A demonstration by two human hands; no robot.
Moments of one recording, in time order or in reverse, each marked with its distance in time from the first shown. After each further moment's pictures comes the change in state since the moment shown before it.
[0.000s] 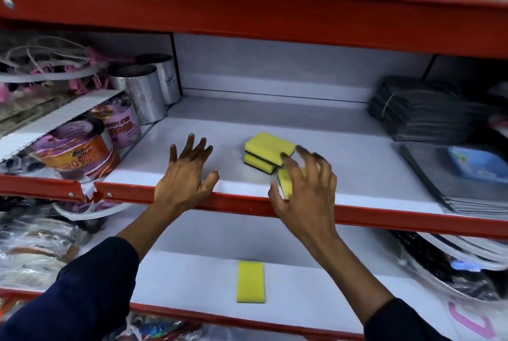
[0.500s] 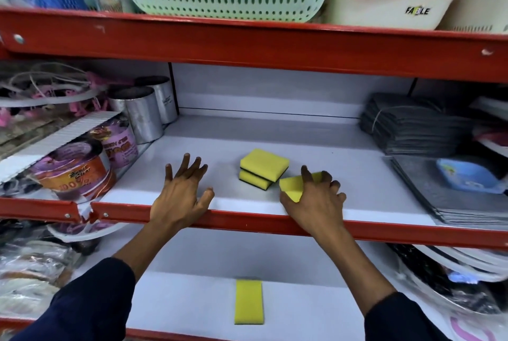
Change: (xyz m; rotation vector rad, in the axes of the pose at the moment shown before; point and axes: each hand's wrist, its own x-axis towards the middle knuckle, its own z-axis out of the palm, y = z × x) left_hand -0.001 0.002 -0.002 0.006 -0.012 -0.022; right_hand 0.029 0.030 -0.003 -0.141 -0.340 0.313
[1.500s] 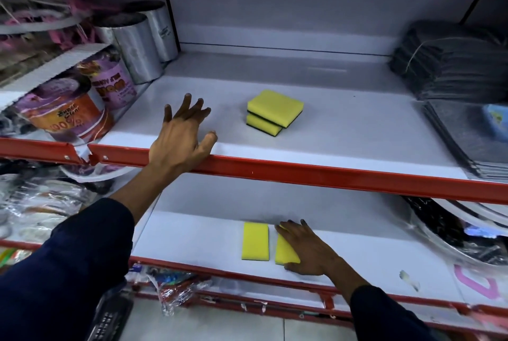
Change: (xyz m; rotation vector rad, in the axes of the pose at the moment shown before) left_hand 0.005 -0.001 0.000 -0.007 0.012 -0.005; right_hand -0.099 0.131 0.223 -0.065 -0.660 -0.763
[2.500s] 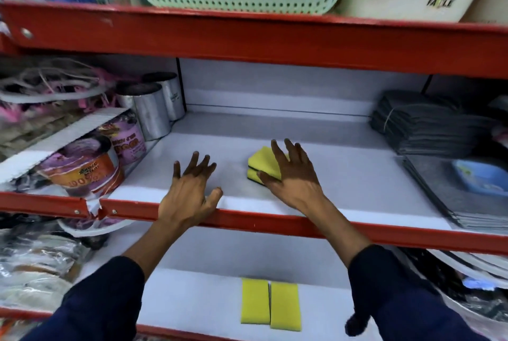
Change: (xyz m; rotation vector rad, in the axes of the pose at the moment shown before) left_hand -0.004 0.003 -0.002 0.010 -0.011 0.020; right_hand 0.073 -0.055 -0.282 0.050 0.682 0.345
